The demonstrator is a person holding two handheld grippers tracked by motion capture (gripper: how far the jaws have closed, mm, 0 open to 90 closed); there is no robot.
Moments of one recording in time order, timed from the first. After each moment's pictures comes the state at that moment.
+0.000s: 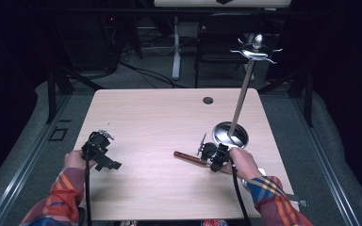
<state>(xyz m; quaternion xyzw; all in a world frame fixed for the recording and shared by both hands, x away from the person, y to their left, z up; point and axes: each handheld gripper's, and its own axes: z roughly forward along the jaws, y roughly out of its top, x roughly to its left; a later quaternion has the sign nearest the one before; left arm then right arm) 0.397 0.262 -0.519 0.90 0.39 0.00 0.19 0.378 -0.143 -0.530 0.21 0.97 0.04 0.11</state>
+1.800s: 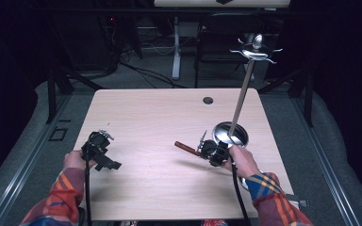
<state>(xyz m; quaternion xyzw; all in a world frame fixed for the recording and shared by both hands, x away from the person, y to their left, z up) 0.396 0.262 -0.518 0.90 0.39 0.00 0.19 0.380 -0.141 -0.519 0.22 0.97 0.06 0.12</state>
